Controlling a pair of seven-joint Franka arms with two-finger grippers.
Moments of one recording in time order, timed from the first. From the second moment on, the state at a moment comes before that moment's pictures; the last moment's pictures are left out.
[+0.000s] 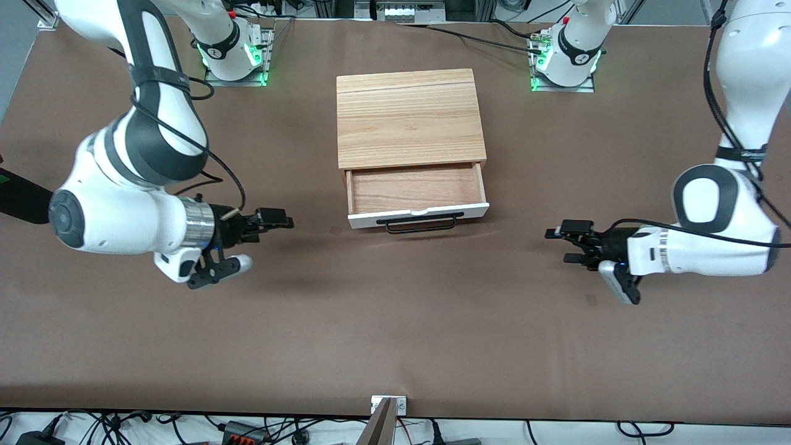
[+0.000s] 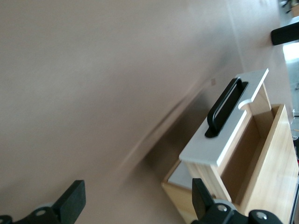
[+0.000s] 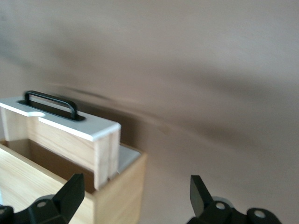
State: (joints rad) left arm 0.42 0.62 -0.53 -1.49 -0.39 1.80 0.55; right arm 0.36 0.57 -0.19 -1.21 0.51 1.58 -0.07
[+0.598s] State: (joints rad) left arm 0.44 0.50 -0.52 -1.34 -0.04 1.57 0.39; right arm 0.34 0.43 -0.33 -1.21 0.13 1.53 0.00
